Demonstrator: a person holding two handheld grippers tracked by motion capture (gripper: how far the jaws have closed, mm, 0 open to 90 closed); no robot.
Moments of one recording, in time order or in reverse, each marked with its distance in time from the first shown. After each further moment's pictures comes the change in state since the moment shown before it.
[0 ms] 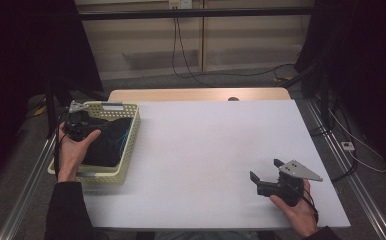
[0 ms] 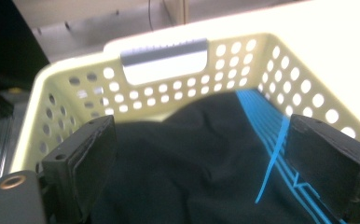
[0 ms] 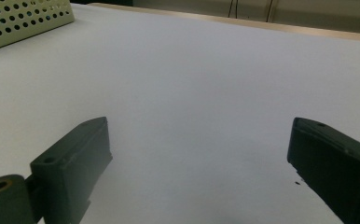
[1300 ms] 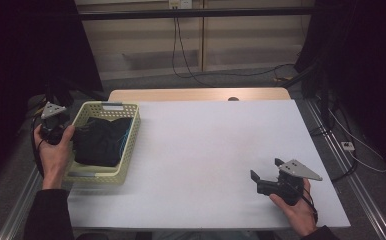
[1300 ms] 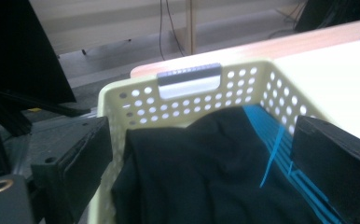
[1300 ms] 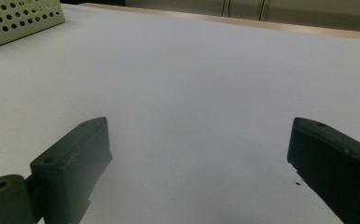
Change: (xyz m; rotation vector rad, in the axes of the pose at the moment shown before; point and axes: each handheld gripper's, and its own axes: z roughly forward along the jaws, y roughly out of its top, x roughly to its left) left arm 0.017 -0.005 -0.056 -0.083 0.031 0.005; right arm -0.001 0.000 0.002 0.003 -0.029 0.014
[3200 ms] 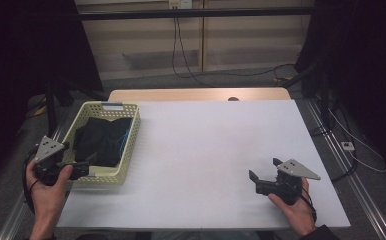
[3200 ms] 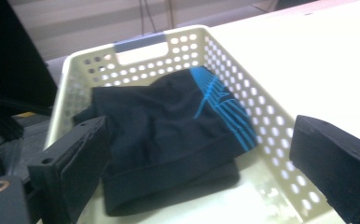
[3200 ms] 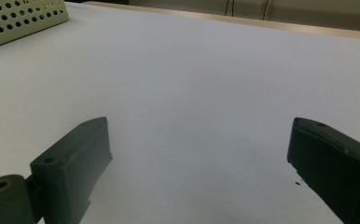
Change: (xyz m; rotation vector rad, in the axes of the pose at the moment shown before) left arm -0.062 -0.047 -0.071 -0.028 -0.064 0.051; right arm 0.002 0.001 0.002 0.007 0.012 -0.004
